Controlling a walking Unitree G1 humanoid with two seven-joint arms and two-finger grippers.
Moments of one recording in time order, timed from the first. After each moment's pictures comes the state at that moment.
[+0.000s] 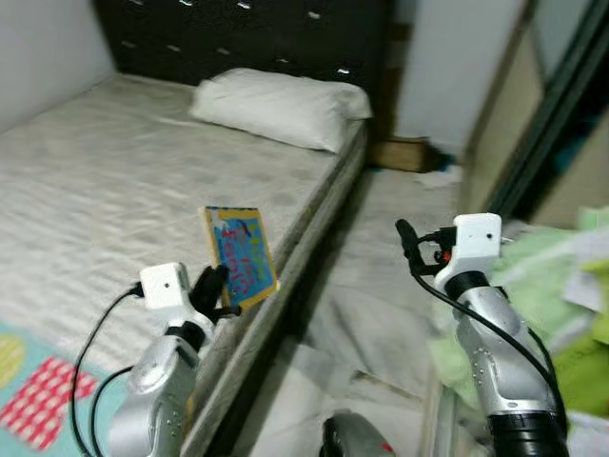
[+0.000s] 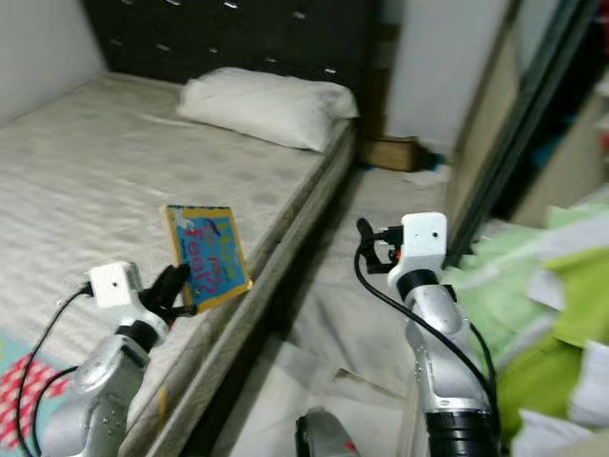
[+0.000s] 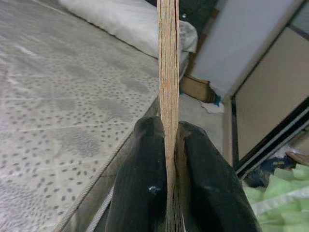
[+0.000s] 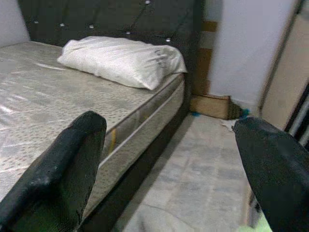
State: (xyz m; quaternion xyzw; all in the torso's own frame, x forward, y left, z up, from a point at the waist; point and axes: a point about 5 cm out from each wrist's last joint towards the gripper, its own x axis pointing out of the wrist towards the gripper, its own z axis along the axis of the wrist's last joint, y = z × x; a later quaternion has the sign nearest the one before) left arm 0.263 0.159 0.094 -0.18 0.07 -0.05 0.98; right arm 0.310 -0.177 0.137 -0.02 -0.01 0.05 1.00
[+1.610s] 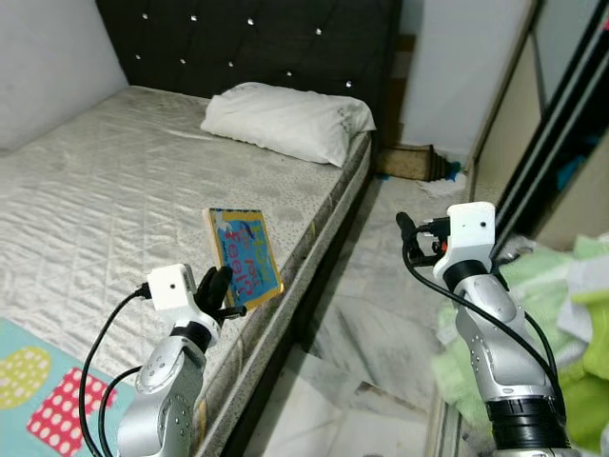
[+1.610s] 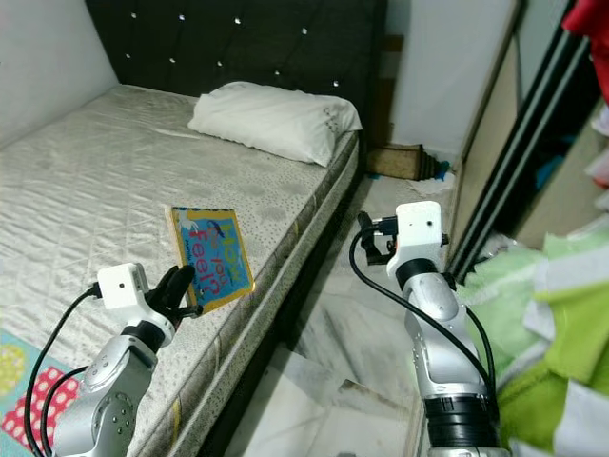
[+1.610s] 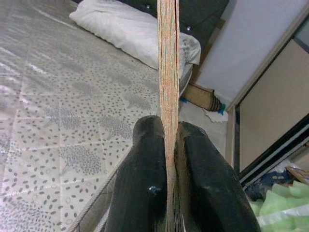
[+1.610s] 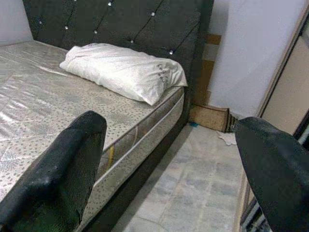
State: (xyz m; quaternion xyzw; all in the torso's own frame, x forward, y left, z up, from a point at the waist) left arm 0.265 0.153 0.089 -0.19 0.07 -0.06 0.98; right arm 0.321 -0.176 0.143 -0.06 0.00 0.04 1.00
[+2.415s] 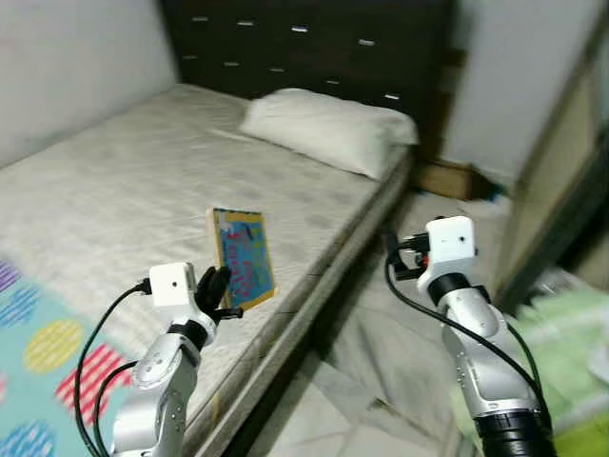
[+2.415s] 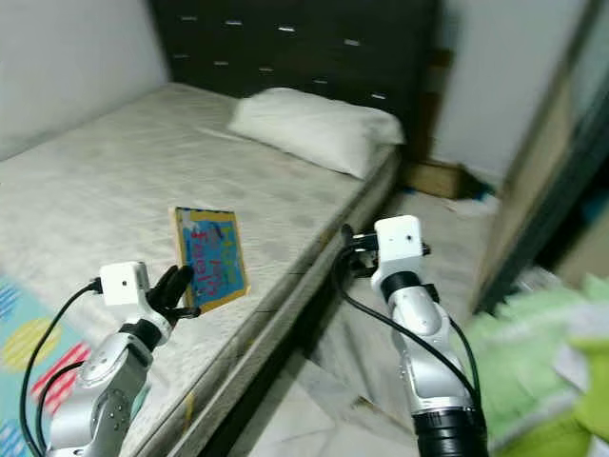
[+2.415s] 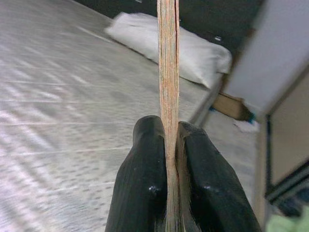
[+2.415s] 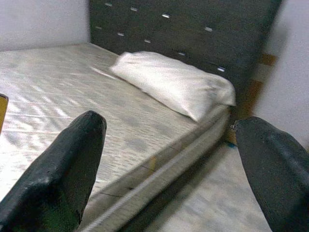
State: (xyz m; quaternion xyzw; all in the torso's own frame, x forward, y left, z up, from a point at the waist) left arm 0.269 0.162 0.085 -0.15 0.08 -0.06 0.98; right arm 0.312 -0.157 0.129 -0.07 -0.01 0.07 1.00
